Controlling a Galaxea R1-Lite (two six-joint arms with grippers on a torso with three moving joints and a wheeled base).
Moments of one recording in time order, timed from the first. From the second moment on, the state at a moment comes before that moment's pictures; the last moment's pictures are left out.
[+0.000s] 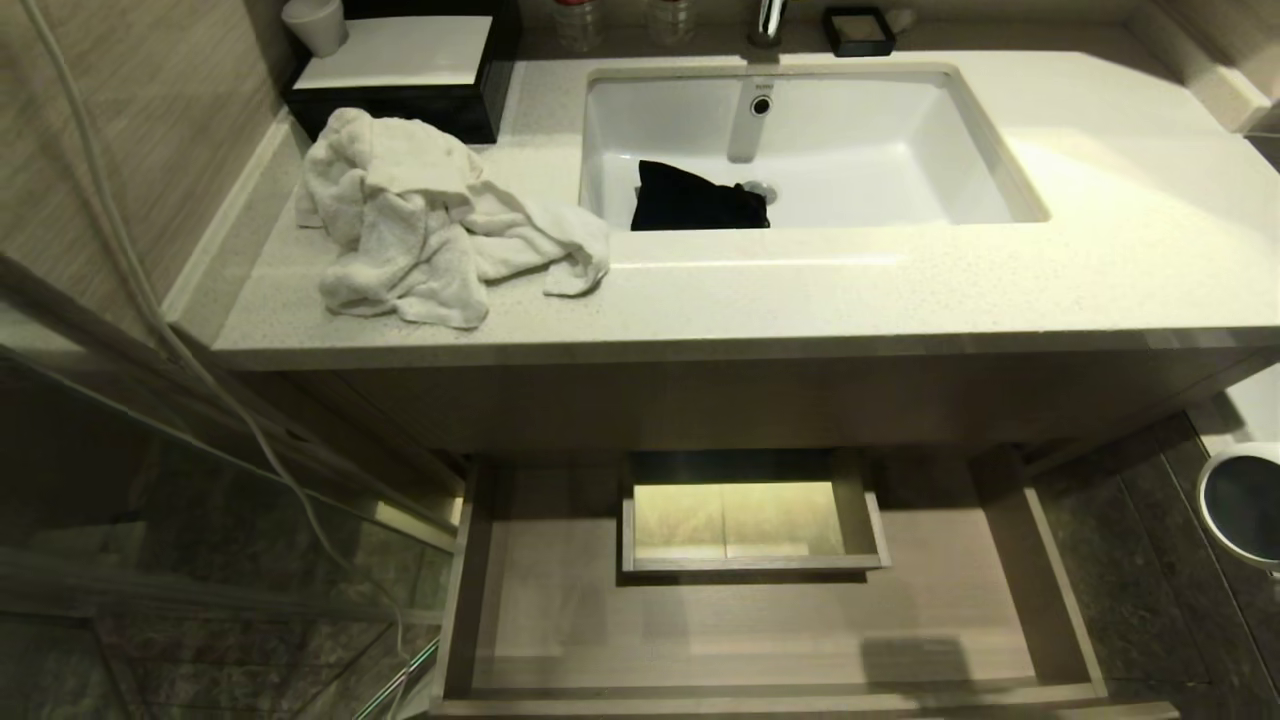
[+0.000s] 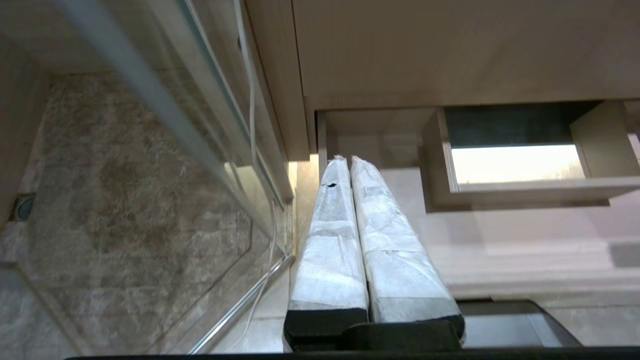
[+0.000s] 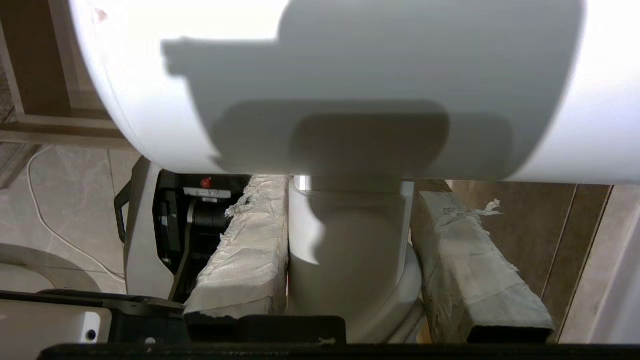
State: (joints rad) left arm 0.00 0.00 0.00 0.00 0.00 0.00; right arm -0.42 0.90 -0.74 0.52 0.40 -0.33
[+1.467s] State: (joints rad) left arm 0.00 0.00 0.00 0.00 0.00 0.00; right arm -0.42 0.89 -0.66 0.47 0.40 -0.33
